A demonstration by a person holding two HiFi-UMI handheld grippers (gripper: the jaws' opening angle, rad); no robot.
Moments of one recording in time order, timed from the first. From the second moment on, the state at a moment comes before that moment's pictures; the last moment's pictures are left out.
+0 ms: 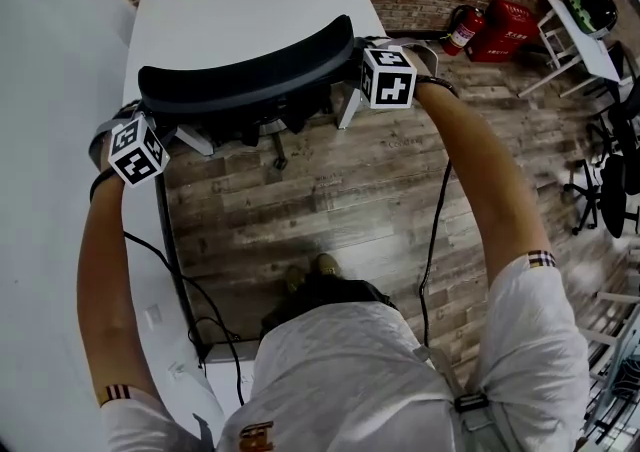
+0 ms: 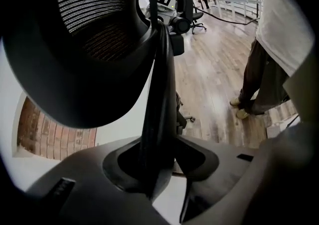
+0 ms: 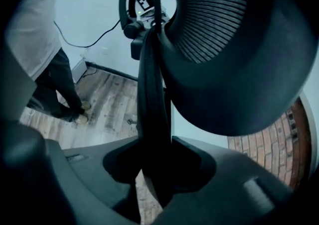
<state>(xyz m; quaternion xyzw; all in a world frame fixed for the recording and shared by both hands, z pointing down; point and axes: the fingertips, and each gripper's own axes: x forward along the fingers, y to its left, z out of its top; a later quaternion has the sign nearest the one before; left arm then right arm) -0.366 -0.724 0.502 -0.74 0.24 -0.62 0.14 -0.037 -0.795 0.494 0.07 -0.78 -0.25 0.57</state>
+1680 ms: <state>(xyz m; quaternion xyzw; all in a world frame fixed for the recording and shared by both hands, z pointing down) -0.356 -0.587 0.507 -0.73 0.23 -0.62 0.17 -0.022 -0.653 0.503 0.09 -0.74 -0.31 0.58</state>
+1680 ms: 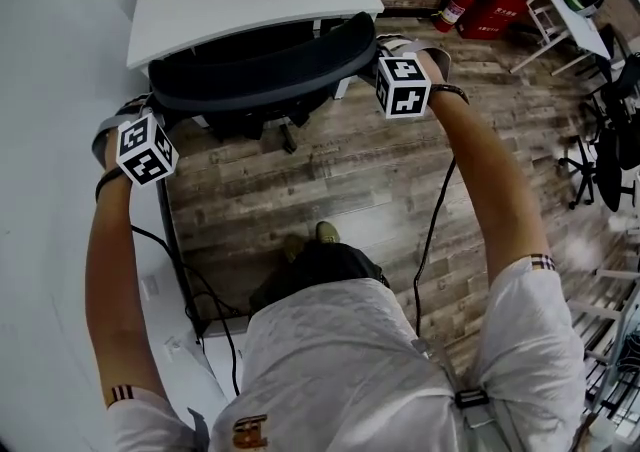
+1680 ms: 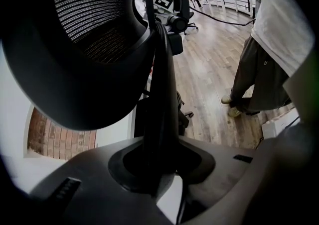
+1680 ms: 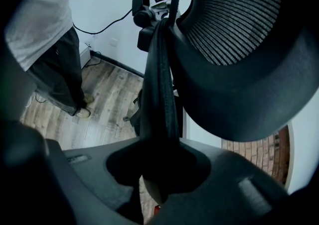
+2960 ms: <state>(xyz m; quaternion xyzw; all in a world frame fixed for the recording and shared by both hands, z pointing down) -0.312 -0.404 0.508 -0.73 0.24 -0.62 0.15 0.022 -0.480 0.506 0.07 -0.74 -0.32 0.58</state>
